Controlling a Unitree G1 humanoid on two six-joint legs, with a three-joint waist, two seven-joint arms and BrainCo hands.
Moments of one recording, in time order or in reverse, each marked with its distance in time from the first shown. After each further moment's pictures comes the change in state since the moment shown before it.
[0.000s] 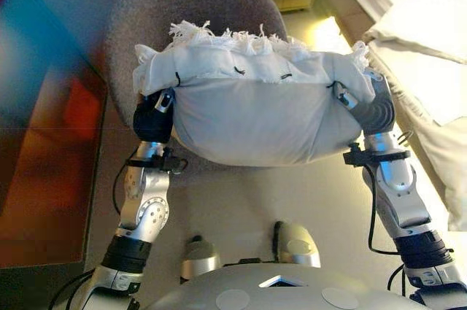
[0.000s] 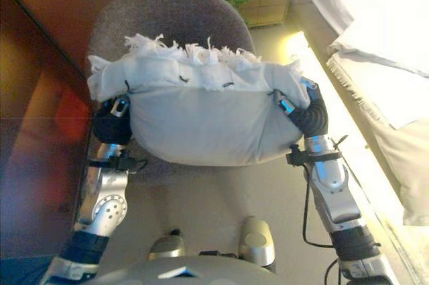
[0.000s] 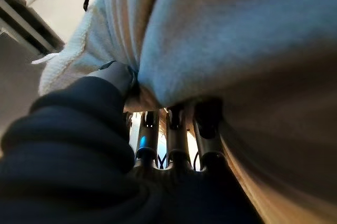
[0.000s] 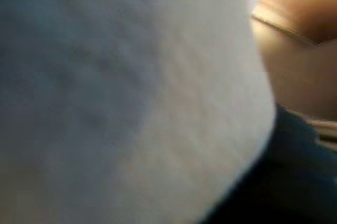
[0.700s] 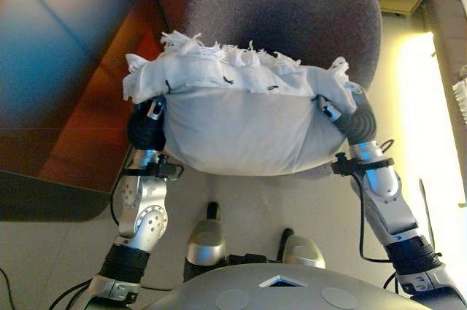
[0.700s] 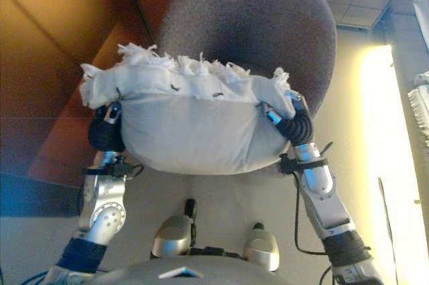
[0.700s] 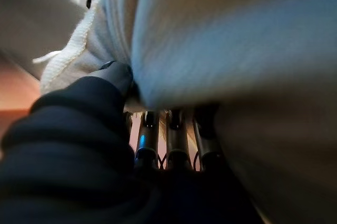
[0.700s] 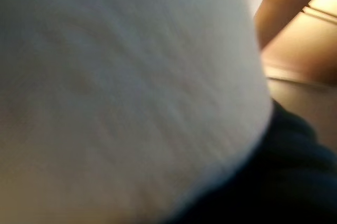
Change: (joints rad) left arm 0.000 0.004 0.000 0.011 -0.015 -0.048 0.038; right arm -0.018 0.010 0.083 0.031 -0.025 -0.014 -0.036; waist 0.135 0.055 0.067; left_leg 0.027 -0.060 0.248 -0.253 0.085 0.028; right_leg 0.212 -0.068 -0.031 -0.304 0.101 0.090
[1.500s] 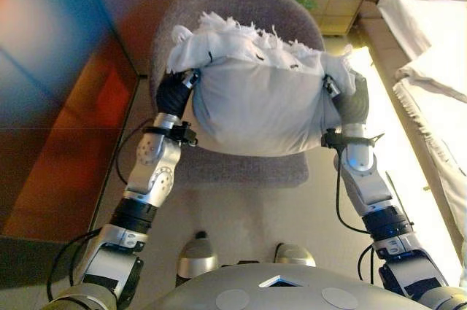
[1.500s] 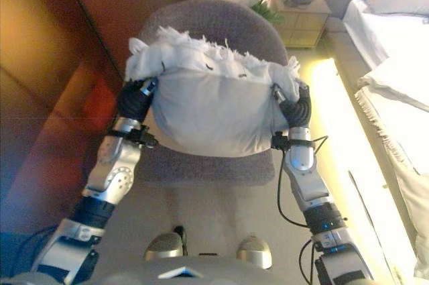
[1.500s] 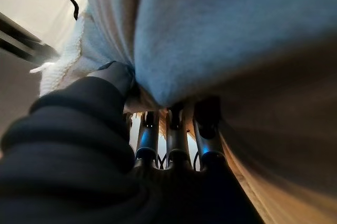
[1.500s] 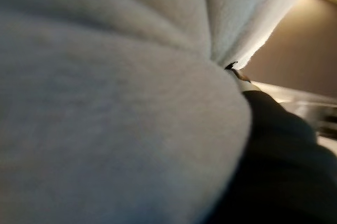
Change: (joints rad) left arm -0.307 -0.037 -0.107 0.293 0.202 0.208 0.108; right arm -0.185 0.108 -0.007 0.341 -0.074 0.112 -0.307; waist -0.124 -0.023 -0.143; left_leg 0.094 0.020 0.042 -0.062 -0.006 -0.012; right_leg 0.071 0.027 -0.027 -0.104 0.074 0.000
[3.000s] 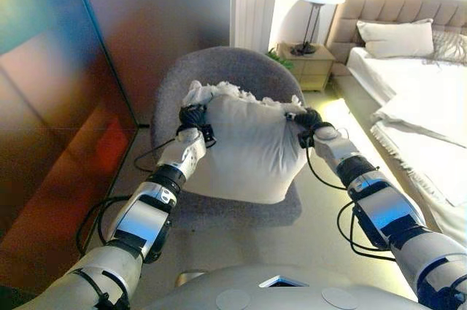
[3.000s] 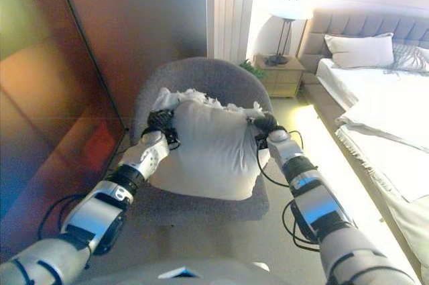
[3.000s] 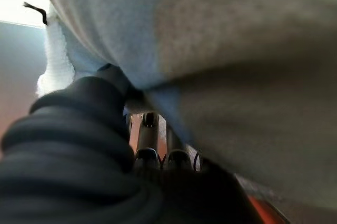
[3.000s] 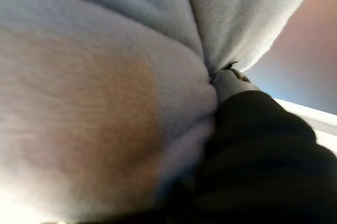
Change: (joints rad) left arm -0.325 -0.134 -0.096 0.603 0.034 0.435 0.528; right arm -0.482 0.095 0.201 0.800 0.111 0.469 0.273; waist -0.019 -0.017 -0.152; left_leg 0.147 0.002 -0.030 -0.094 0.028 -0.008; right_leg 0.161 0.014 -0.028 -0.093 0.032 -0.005
